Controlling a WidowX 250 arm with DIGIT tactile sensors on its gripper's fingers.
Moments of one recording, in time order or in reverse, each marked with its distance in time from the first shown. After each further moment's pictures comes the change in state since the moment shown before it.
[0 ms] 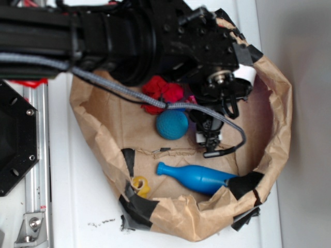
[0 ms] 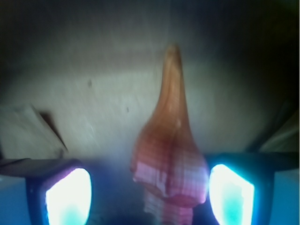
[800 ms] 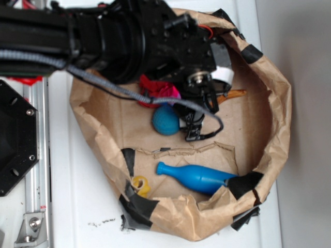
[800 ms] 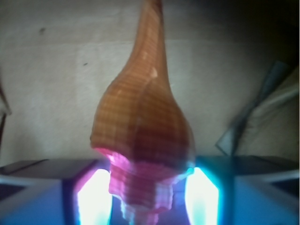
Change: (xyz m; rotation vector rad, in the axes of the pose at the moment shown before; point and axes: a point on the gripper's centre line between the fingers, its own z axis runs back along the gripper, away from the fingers) arm -0.014 0.018 -0.015 0.064 0.007 -0.031
